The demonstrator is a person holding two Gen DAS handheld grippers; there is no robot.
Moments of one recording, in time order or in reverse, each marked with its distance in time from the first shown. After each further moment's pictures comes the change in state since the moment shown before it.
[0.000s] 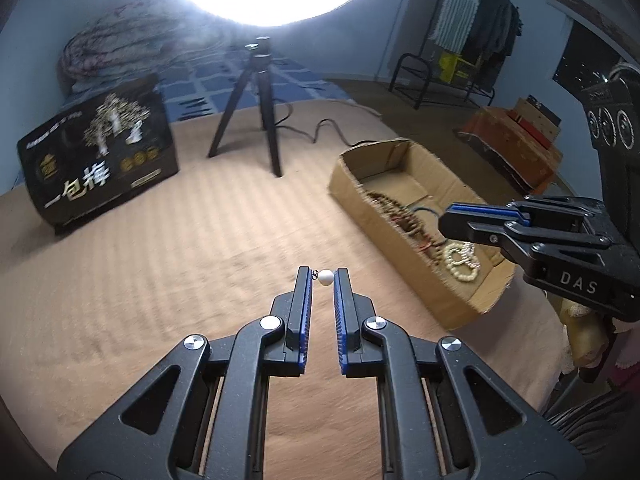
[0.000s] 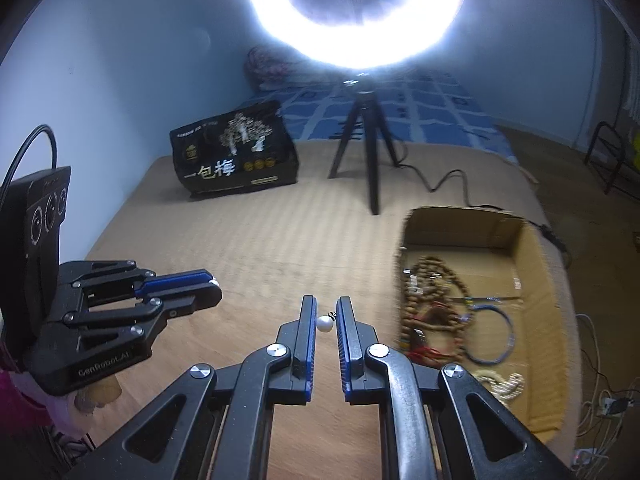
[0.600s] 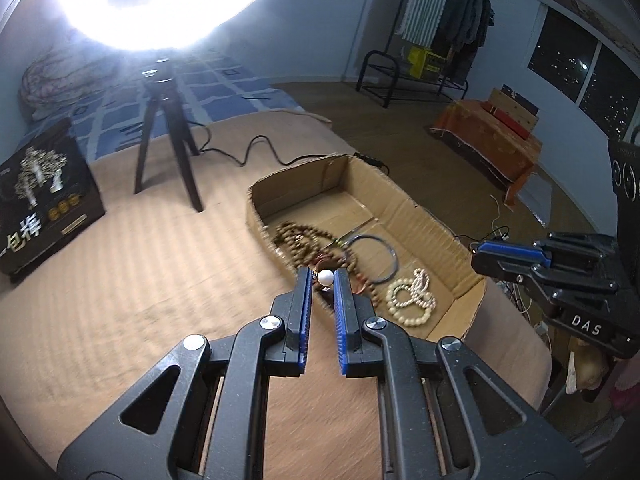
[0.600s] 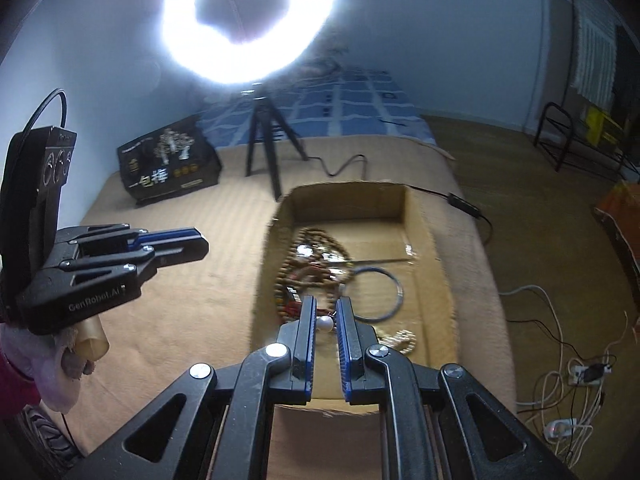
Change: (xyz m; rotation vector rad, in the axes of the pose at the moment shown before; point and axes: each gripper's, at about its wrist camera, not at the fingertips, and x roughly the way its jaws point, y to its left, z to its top) left arm 0.047 -0.079 0.040 0.064 -0.002 -0.072; right arm -0.045 -0.092 -0.039 0.099 -0.014 -0.133
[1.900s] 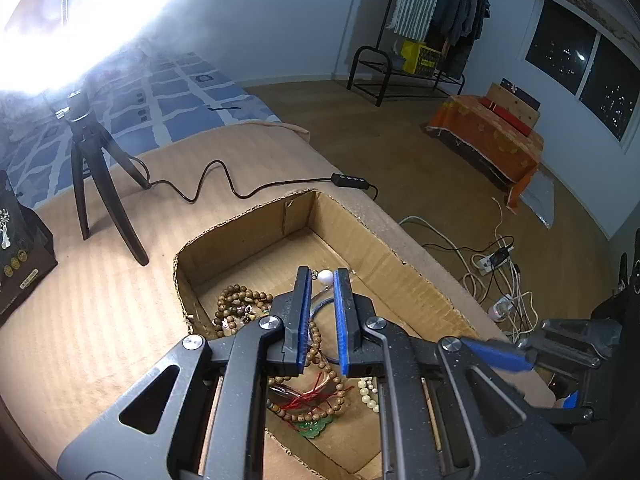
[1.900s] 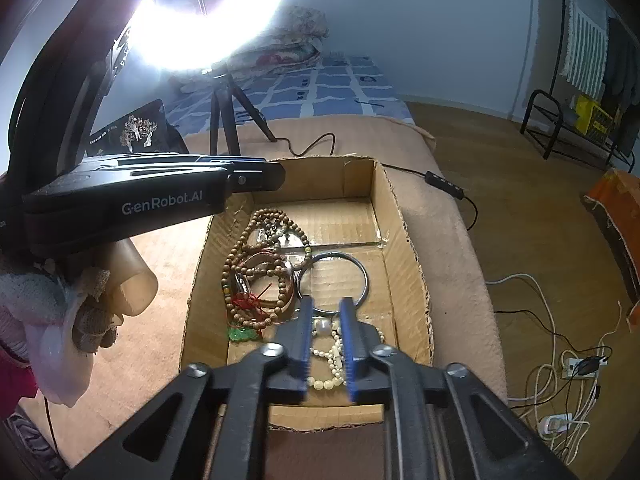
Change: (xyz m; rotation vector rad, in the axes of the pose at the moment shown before) left arm 0.075 -0.040 0.057 0.026 0.008 0.007; right arm 0.033 -0.023 -0.009 0.004 0.024 -0.048
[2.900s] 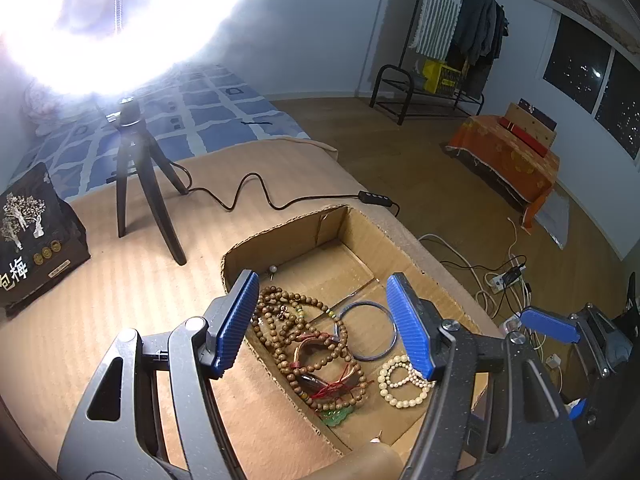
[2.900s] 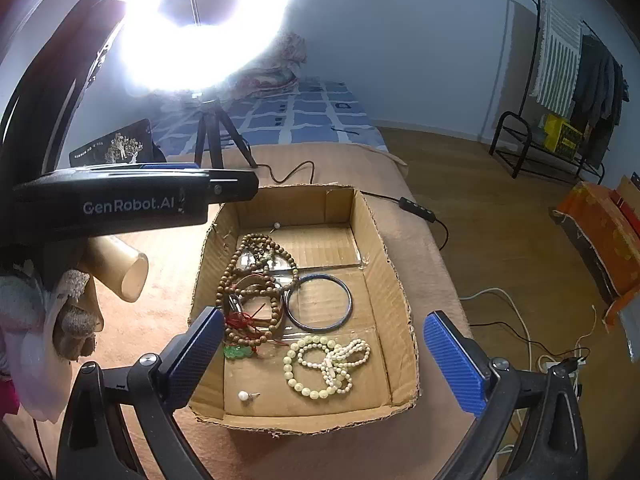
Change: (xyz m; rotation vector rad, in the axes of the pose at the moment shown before) left arm -0.034 0.016 -0.006 -0.047 -0.061 0.065; right arm -0.021 0.020 0.000 0.005 -0.091 -0.129
